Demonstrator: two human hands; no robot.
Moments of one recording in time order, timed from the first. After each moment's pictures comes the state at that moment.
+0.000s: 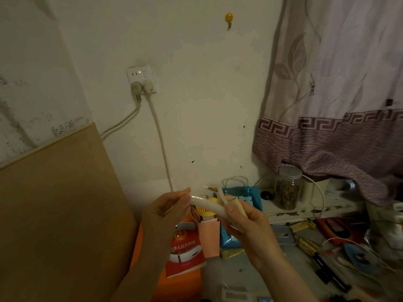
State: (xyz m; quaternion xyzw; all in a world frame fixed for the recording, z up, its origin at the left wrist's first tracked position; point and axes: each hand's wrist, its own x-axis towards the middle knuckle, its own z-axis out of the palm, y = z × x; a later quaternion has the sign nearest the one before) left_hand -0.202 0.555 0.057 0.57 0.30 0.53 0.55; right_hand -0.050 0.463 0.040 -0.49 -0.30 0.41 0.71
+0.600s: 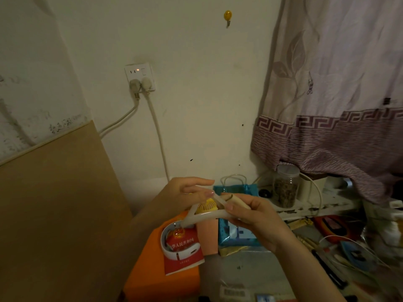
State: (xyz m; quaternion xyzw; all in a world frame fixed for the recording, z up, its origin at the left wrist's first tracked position) left_hand -0.183 0.589 0.101 0.83 0.22 0.23 0.46; right_hand -0.019 0.460 0.056 -0.52 -0.44 0.43 0.60
